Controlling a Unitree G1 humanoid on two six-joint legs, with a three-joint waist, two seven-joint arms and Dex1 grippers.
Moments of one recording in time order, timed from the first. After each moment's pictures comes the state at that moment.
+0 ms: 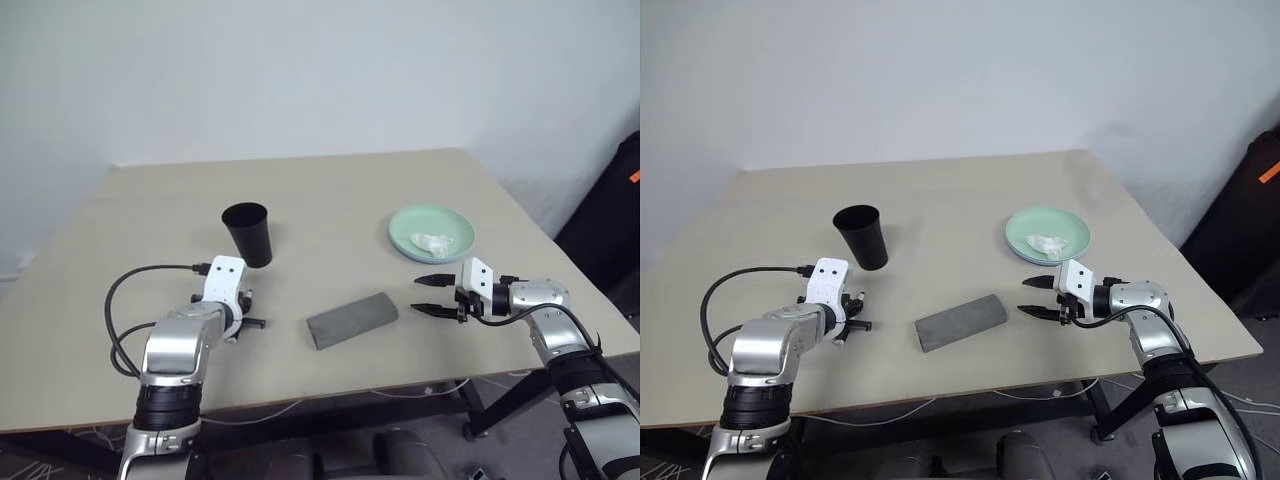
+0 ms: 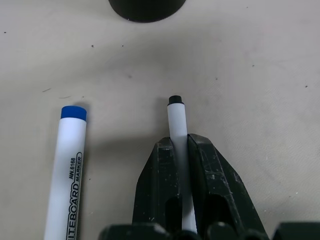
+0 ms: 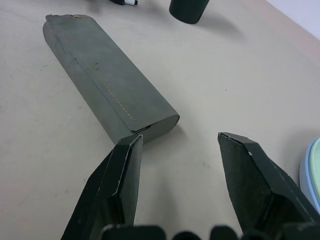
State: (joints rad) left arm -0.32 0.34 0.10 -0.20 -0.09 1.25 -0.28; right arm -0.46 -0.57 0.14 0.53 0.15 -0.29 1.23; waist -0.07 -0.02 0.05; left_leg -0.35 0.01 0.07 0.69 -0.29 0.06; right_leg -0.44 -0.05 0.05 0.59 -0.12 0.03
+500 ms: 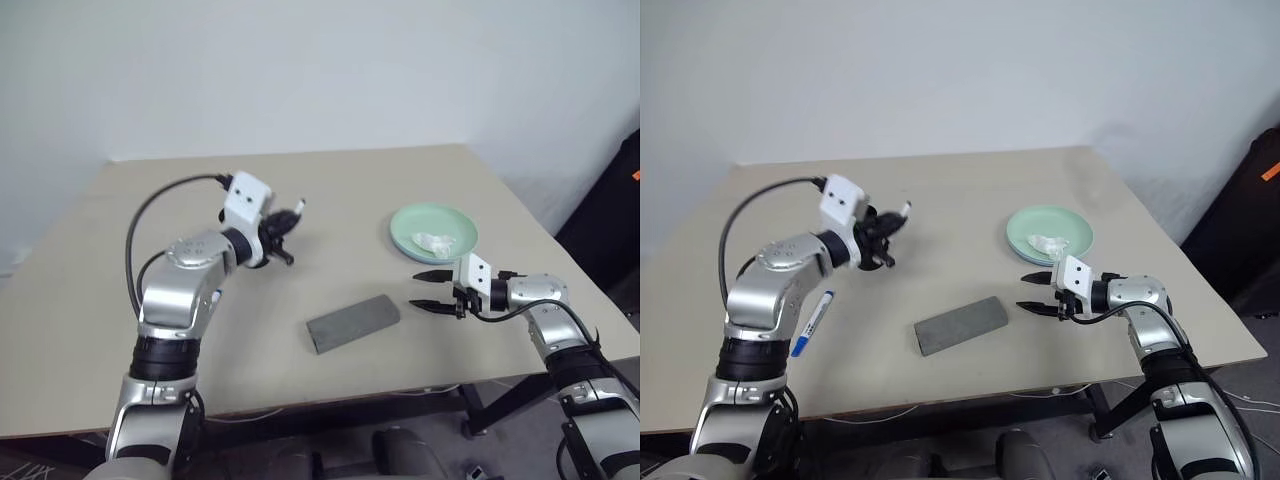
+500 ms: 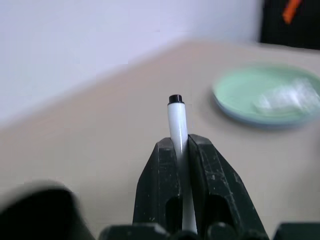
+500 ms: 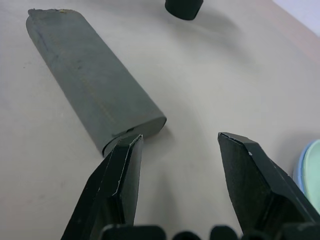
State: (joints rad) left arm -0.60 0.43 0.07 0.01 -0.19 0.52 -0.55; right arm -0.49 -0.56 0.14 0.53 0.14 -0.29 1.23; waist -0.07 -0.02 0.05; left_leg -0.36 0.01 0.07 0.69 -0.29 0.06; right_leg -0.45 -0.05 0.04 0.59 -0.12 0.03
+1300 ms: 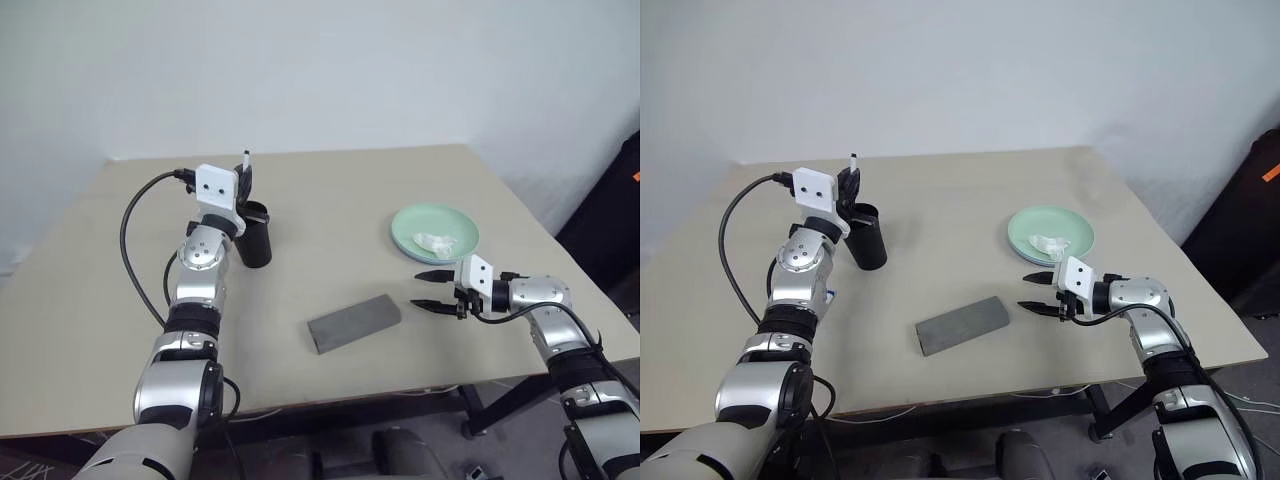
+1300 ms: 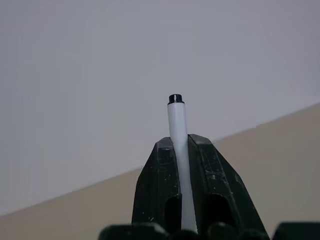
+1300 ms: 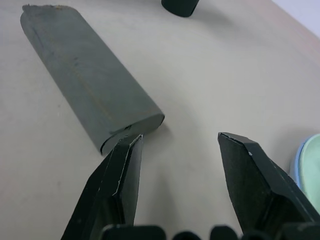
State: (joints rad) left arm -0.77 0.34 0.14 0.84 -0.05 -0.38 -0.26; right arm -0.46 -0.57 0.14 0.52 0.14 -0.29 1.20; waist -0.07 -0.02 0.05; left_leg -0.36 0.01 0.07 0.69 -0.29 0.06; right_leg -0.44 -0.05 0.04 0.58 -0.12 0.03
